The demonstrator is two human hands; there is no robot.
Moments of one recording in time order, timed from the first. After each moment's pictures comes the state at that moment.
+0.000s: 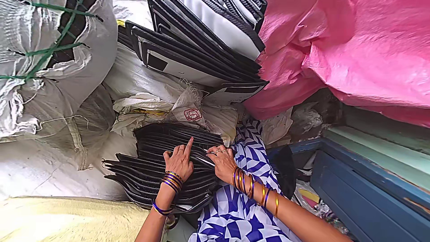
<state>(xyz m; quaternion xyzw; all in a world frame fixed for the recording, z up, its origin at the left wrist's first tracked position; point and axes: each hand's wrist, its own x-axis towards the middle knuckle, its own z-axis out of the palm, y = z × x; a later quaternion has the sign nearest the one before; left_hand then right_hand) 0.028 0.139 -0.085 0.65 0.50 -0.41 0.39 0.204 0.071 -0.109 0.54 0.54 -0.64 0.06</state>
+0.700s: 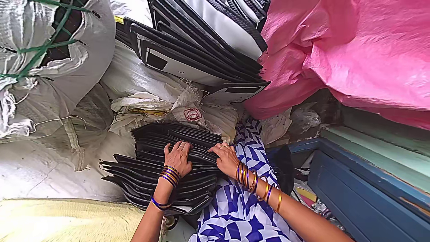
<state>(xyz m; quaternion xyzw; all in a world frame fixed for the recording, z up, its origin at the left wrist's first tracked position) 0.024 0.159 -0.098 0.64 0.46 -0.43 0.44 0.218 0.087 -0.118 0.56 0.46 -0.68 0.06</state>
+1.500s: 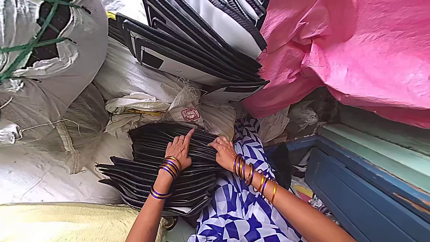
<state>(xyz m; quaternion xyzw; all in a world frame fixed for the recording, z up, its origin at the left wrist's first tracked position) 0.037 0.176 -0.119 0.63 0.43 -0.46 0.44 0.219 0.098 -0.139 0.57 0.45 -0.68 0.12</state>
